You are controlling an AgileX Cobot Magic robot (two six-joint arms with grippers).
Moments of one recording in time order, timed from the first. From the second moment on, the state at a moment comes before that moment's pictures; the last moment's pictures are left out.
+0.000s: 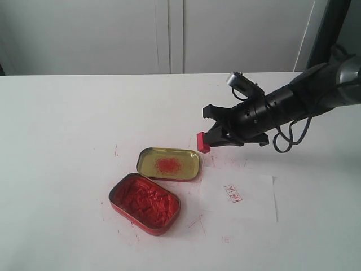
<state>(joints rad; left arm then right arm) -0.05 0.00 0.02 -0.05 0.40 0.08 0.19 2.04 -1.24 1.13 0.72 -0.74</state>
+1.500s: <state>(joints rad) -0.05 0.00 0.02 -0.05 0.40 0.08 0.05 2.18 -1.24 1.41 0.81 -0.82</state>
